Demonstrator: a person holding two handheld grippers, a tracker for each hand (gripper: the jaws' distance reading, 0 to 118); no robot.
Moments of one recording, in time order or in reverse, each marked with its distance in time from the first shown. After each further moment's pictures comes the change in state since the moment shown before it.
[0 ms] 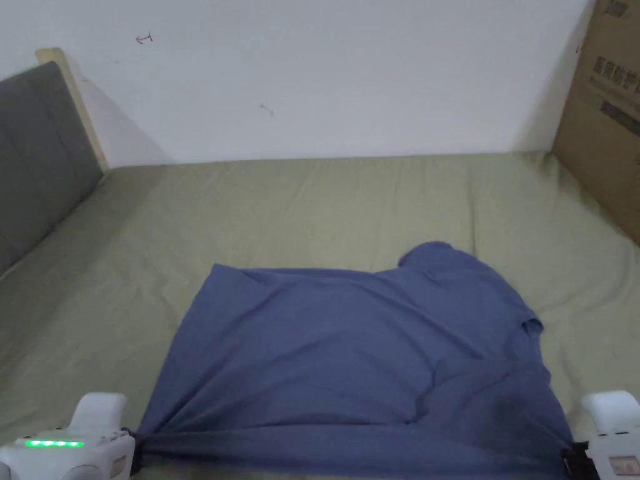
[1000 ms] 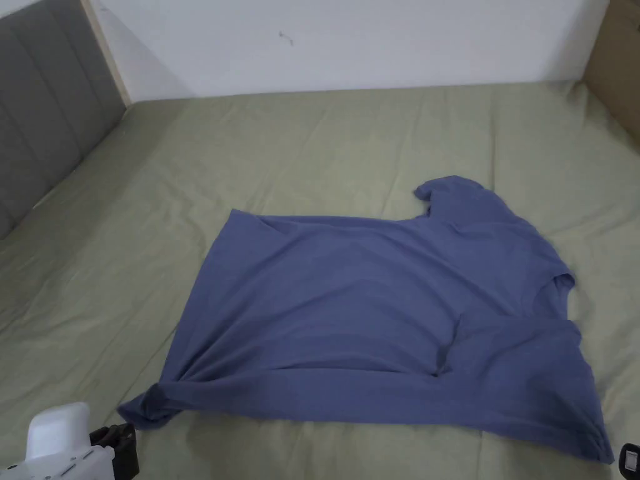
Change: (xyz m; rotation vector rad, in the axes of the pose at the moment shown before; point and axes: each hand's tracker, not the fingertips) left arm -0.005 -0.116 0.118 0.118 -0.086 0.300; right arm -0.009 -0.136 0.068 0.273 0.074 -0.416
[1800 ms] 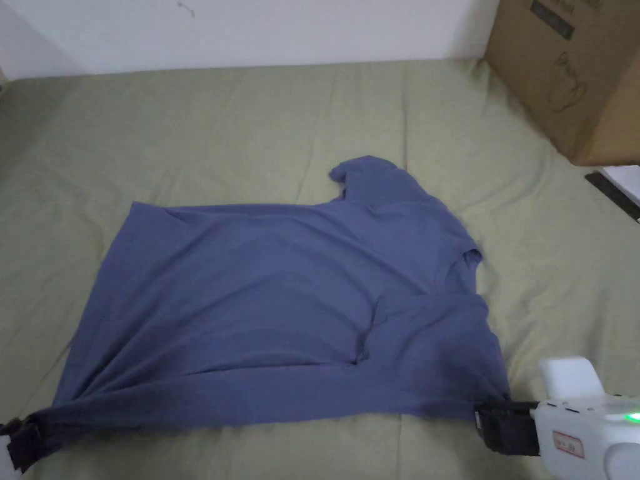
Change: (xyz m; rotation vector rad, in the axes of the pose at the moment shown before) left arm 0.004 0.042 -0.062 -0.056 0.016 0.051; right arm -0.005 0.030 -0.062 -0.157 -0.107 0.332
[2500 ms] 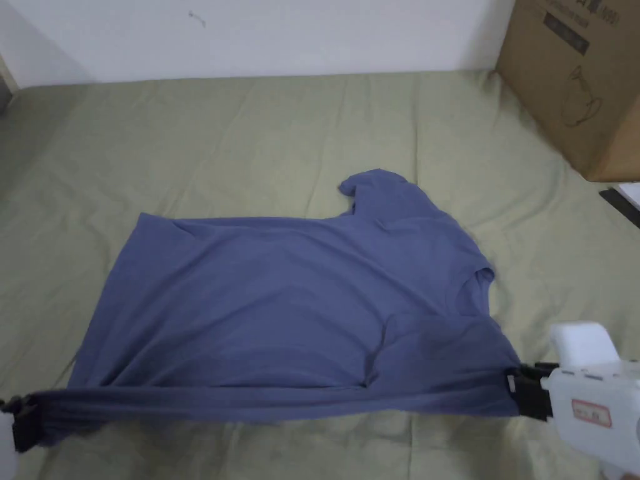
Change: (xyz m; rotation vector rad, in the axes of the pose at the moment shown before) left arm 0.022 0.052 -0.002 0.029 0.032 -0.149; right arm 0.004 0.067 0.016 0.066 0.092 0.018
